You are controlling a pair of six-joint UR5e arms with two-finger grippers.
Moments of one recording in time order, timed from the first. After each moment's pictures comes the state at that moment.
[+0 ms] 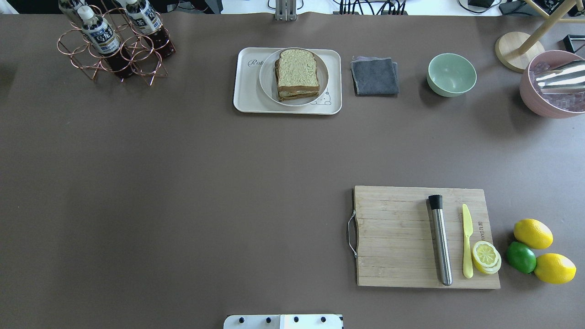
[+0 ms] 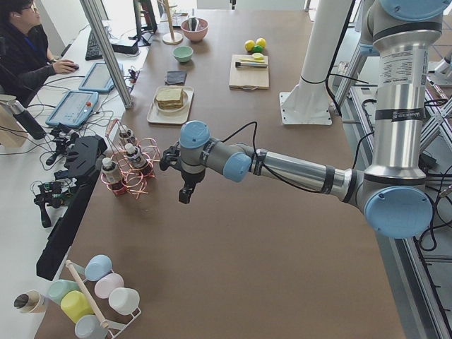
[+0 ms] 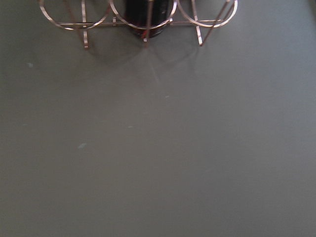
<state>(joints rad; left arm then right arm) -1.36 -1.55 -1.80 -1.79 -2.30 -0.10 1.56 -1.77 1.69 -1.41 2.29 -0.12</state>
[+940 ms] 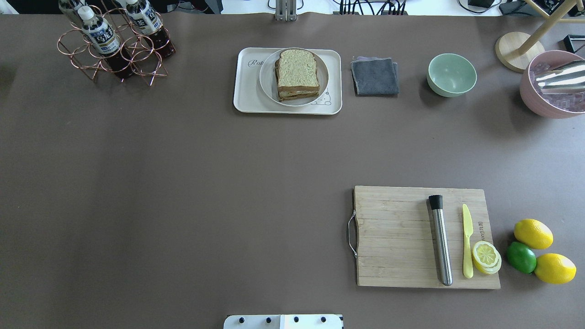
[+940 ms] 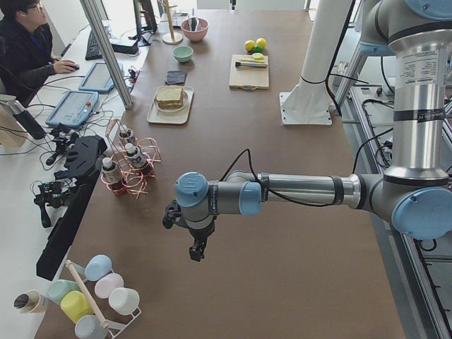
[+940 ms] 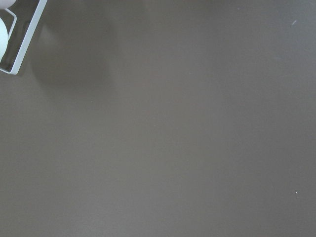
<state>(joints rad) -1.55 -1.51 -1.65 -1.54 -2.31 0.27 1.56 -1.77 1.67 -1.41 2.28 -0.11</state>
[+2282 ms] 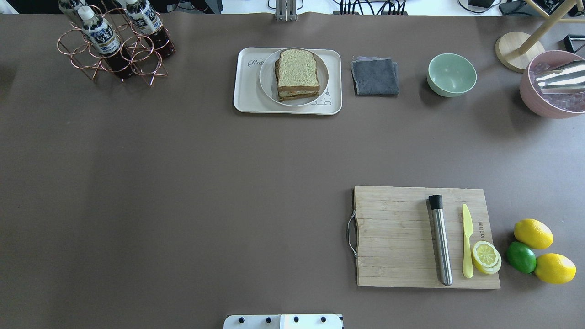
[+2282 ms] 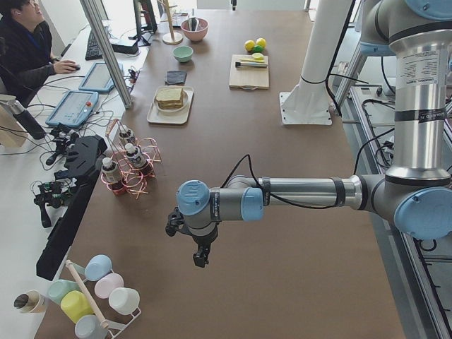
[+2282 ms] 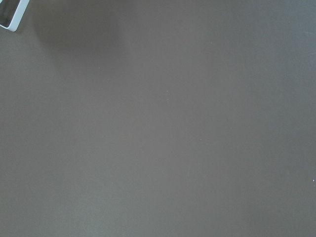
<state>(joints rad) -1.55 -1.49 -1.62 -1.54 -2.31 0.27 1.56 -1.77 1.66 -1.41 2.29 -0.11</state>
